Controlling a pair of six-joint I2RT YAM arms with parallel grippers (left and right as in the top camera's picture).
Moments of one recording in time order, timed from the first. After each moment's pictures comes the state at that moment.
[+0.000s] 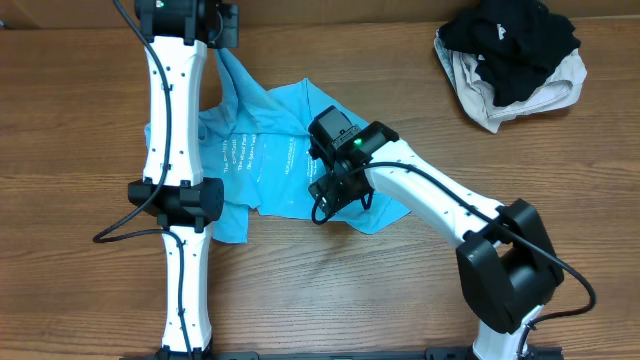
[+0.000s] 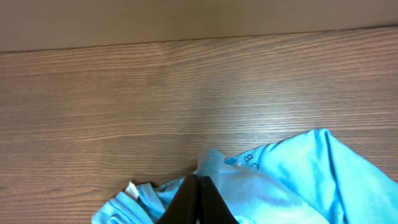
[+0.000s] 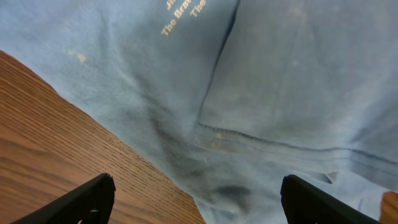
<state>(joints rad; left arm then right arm) -0.11 2.58 3.12 -1.50 -0.15 -0.05 0.66 1.95 1.48 -0.96 -0.03 0.07</state>
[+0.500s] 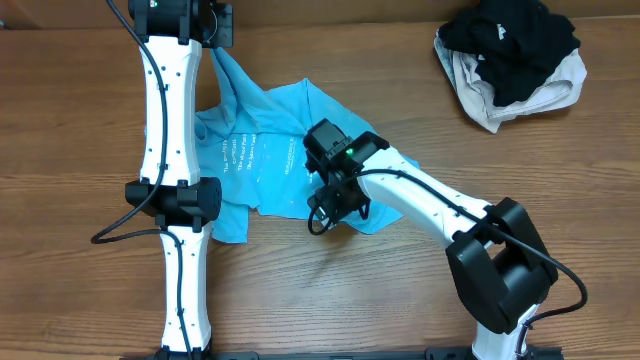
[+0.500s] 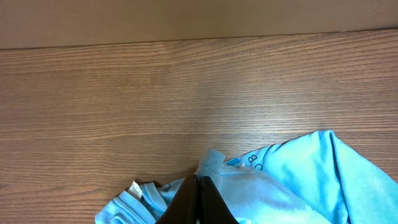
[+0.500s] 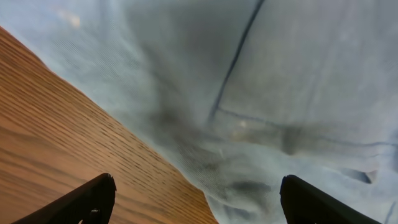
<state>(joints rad) -0.10 2.58 3.12 -1.50 -0.14 -0.05 0.69 1.96 1.42 -0.95 -0.03 0.06</state>
